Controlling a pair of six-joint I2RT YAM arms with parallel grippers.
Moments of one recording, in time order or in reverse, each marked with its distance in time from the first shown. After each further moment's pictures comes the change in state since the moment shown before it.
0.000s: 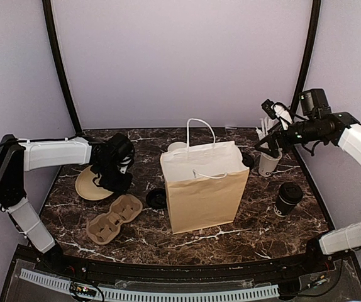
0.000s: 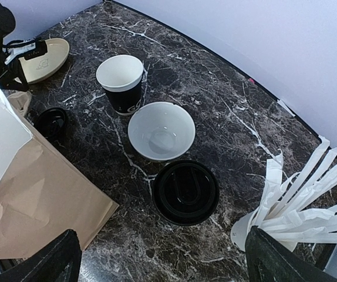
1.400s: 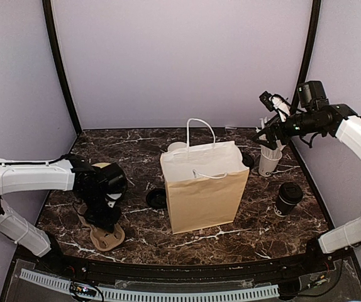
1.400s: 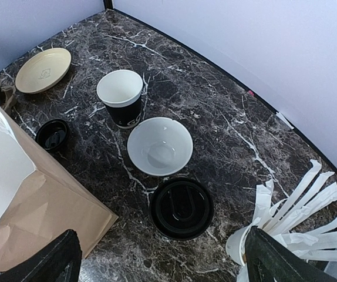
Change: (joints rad) left arm -0.202 -0.284 -0.256 -0.269 0.147 -0.240; right arm 0.000 0.065 0.100 -0.016 -0.021 0.002
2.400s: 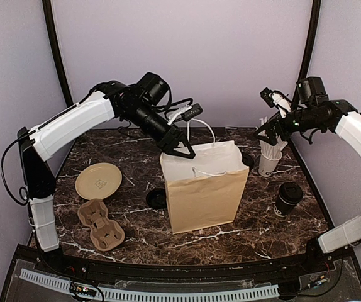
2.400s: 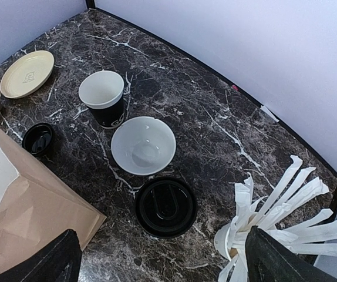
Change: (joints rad) left arm 0.018 0.579 1.206 -0.012 0.570 0.760; right arm 0.000 0.028 0.056 -0.026 0.069 0.022
